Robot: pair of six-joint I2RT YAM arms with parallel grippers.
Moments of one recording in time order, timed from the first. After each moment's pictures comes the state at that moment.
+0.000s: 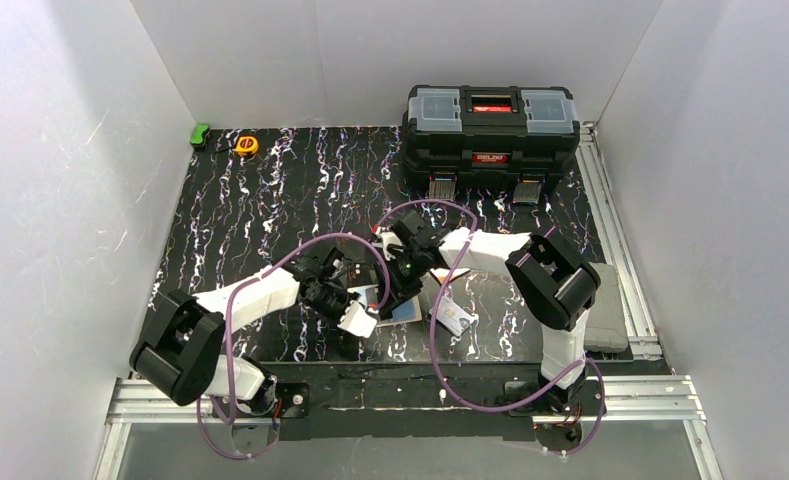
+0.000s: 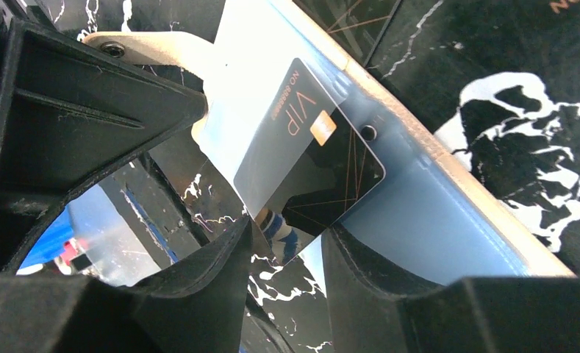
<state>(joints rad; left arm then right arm) -0.58 1.37 0.67 -0.63 0.55 1.50 0.82 1.91 1.17 -0.38 -0.60 0.33</state>
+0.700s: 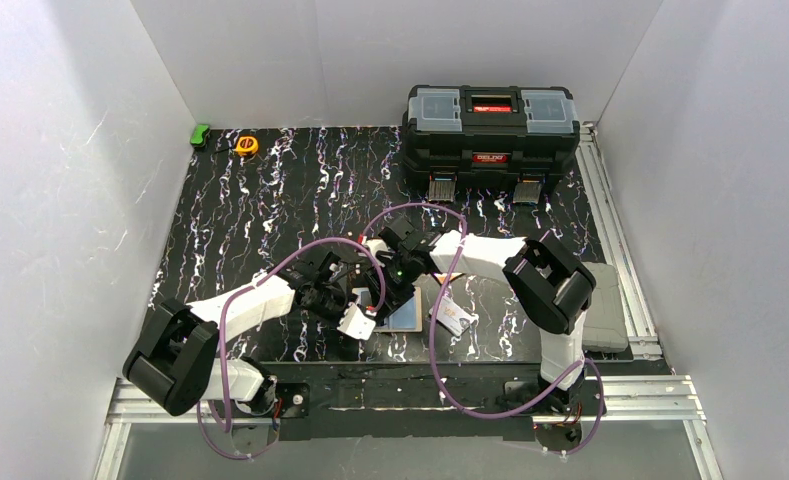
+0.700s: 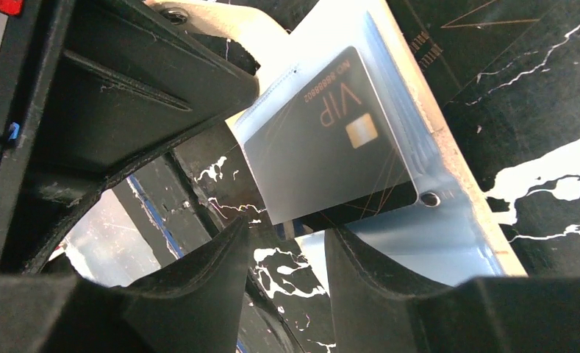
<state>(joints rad) -0.58 1.31 0.60 -0.55 0.57 1.47 0.90 1.91 1.22 -0.45 -0.60 0.23</state>
